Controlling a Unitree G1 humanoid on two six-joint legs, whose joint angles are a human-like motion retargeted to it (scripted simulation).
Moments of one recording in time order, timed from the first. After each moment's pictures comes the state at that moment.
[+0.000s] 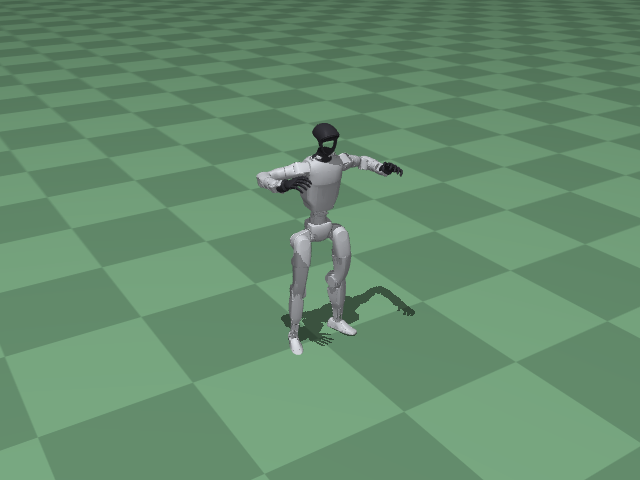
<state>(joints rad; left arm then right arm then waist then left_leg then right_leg) 0.50 1.20 0.52 -0.30 -0.36 -0.47 0.26 0.67 -1.24 -0.76 -0.39 0.31 -0.35 -0.26 0.09 -0.04 0.05 0.03 0.11 0.42 -0.04 -0.07 -0.24 -0.05 -0.14 -0.27 0.04 0.03 0.26</state>
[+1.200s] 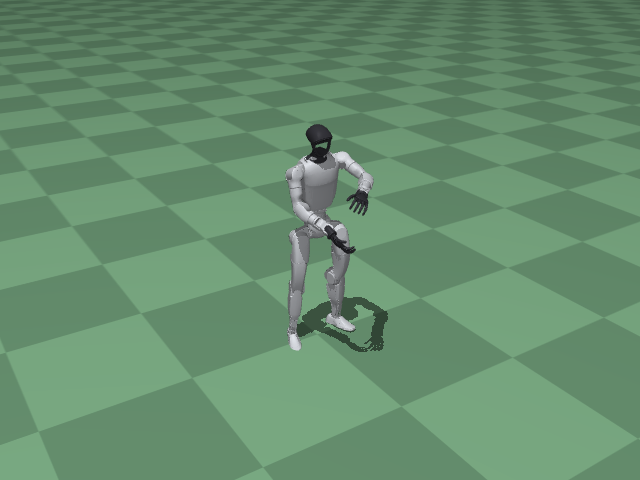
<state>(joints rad) -1.28 0.48 -0.90 0.48 -0.08 0.05 0.15 -0.59 -0.17 0.48 0.66 0.99 0.01 -0.26 0.07 0.05 0.11 0.03 0.10 0.46 -0.03 -0.08 -0.20 -0.07 -0.15 -0.23 0.04 0.05 0.26</state>
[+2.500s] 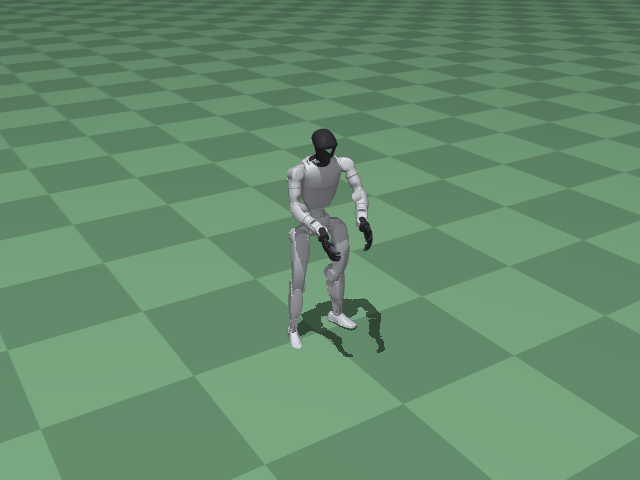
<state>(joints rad) -0.88 0.33 -0.60 0.69 -0.73 -0.12 0.32 -0.73 -0.22 0.45 0.62 0.72 -0.05 -0.48 -0.08 0.00 0.31 0.04 0.08 0.43 -0.07 -0.04 -0.17 -0.08 -0.17 -0.25 0.07 0.03 0.24</state>
